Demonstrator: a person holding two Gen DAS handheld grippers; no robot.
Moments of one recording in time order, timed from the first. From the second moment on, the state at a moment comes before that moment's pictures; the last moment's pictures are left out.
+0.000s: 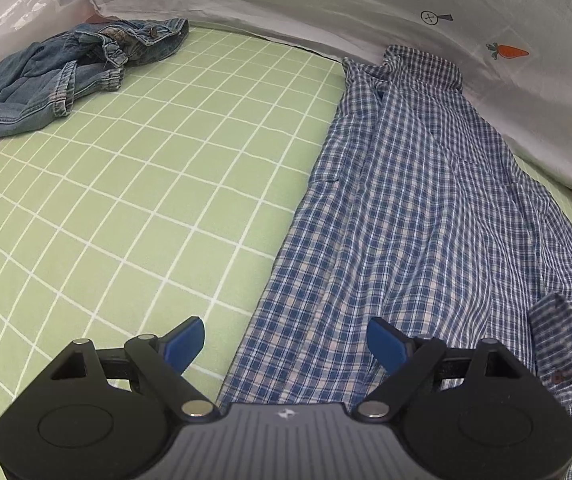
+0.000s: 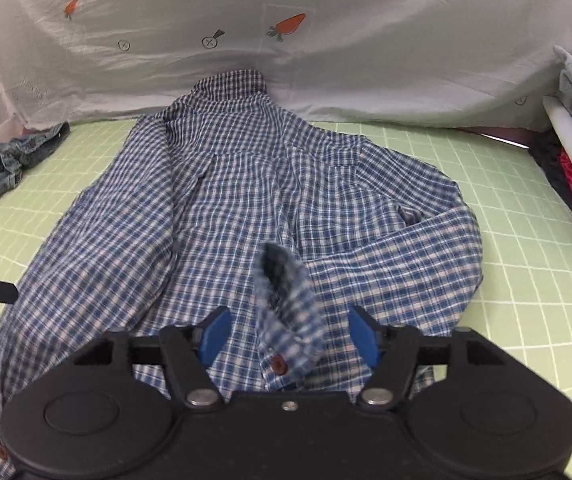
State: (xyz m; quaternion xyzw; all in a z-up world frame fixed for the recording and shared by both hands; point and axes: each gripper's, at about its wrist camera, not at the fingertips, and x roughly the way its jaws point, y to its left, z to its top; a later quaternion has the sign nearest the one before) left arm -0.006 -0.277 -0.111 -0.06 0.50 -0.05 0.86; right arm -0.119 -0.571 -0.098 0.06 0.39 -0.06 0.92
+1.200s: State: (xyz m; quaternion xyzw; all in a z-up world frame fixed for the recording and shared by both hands) left arm -0.024 -0.503 -0.137 0.02 0.54 -0.18 0.82; right arm -0.162 -0.772 -0.140 0.12 0.41 -0.23 0.88
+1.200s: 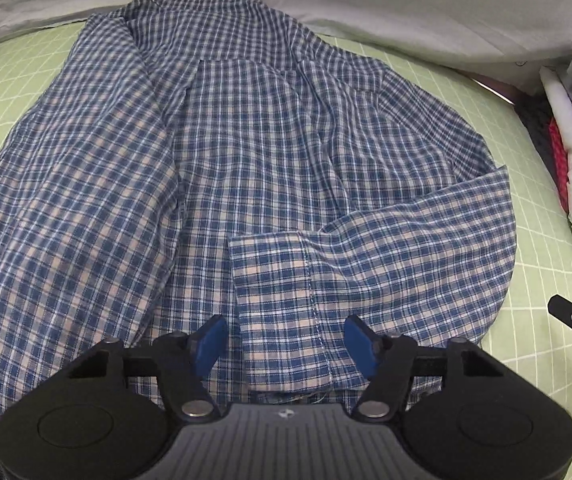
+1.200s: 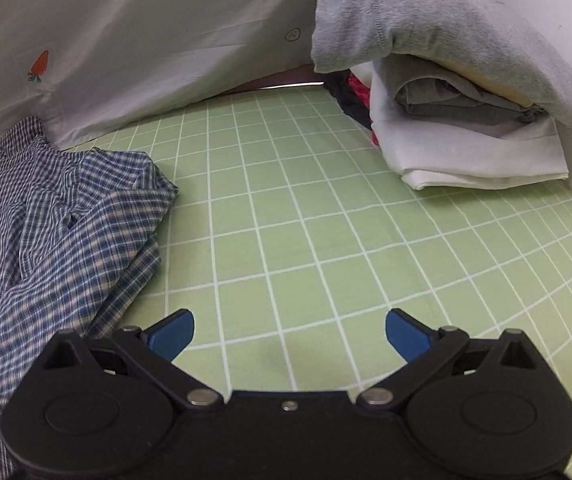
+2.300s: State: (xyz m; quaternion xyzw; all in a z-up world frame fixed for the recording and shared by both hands) left arm 0.028 -0.369 -0.016 -0.02 0.40 -0.17 0.90; right arm -0.203 -0.658 -0.132 0.13 0.43 -0.22 0.87
